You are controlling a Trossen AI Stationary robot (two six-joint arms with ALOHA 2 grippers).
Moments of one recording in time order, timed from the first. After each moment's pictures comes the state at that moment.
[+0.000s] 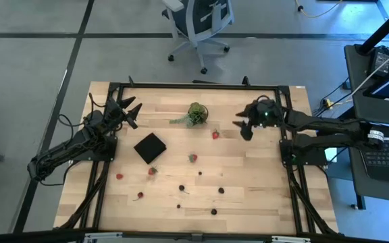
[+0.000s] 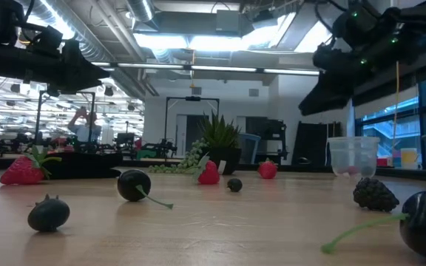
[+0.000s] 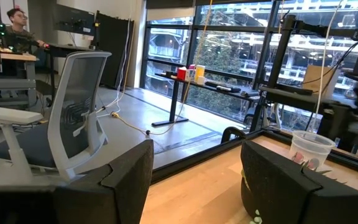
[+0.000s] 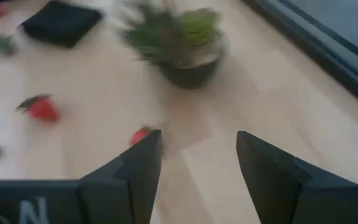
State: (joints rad) left arm 0.60 0.03 0.01 0.11 -0.20 -0.15; right arm -0.38 0.96 0.47 -0.09 -0.03 0.07
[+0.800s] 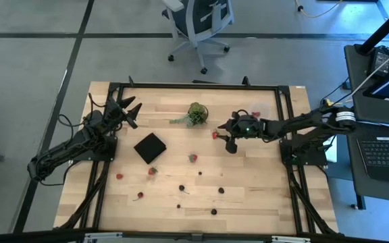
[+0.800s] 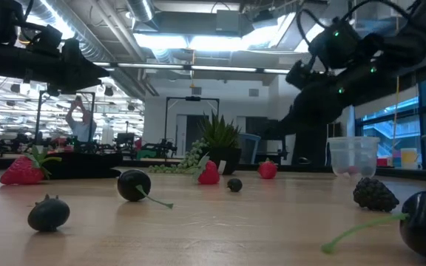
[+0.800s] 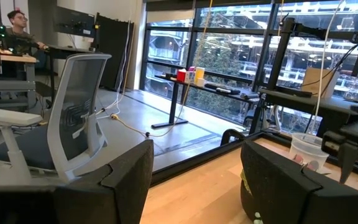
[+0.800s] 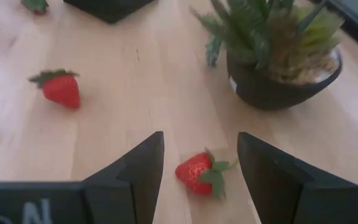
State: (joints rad) left arm 0.60 0.03 0.01 0.12 -0.20 -0.15; right arm -0.18 1.44 0.43 0.47 0.04 -0.03
